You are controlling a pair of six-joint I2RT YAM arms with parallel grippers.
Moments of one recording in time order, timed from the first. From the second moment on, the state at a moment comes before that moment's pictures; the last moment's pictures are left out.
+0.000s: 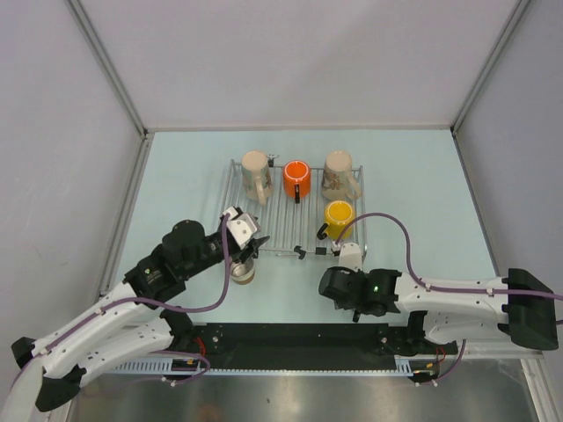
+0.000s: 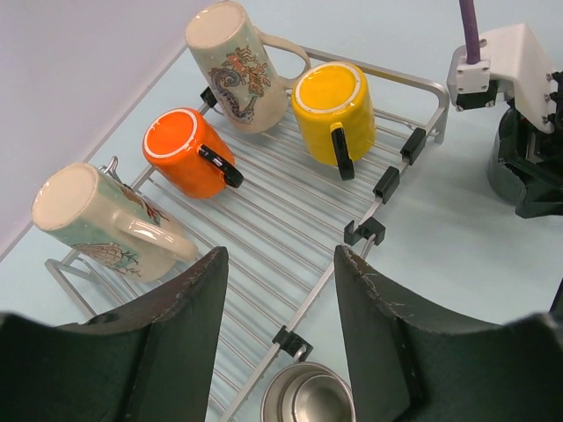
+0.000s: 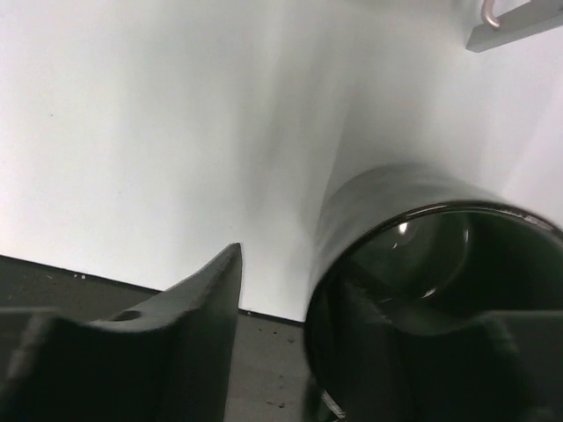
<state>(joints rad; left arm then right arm) -0.87 0.68 0.74 -0.26 0.04 0.29 1.29 1.12 0.65 -0.73 0.47 0.98</state>
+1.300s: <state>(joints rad) -0.41 1.11 1.12 -0.49 0.90 -0.10 0.93 1.11 0.39 0.99 0.07 0.46</state>
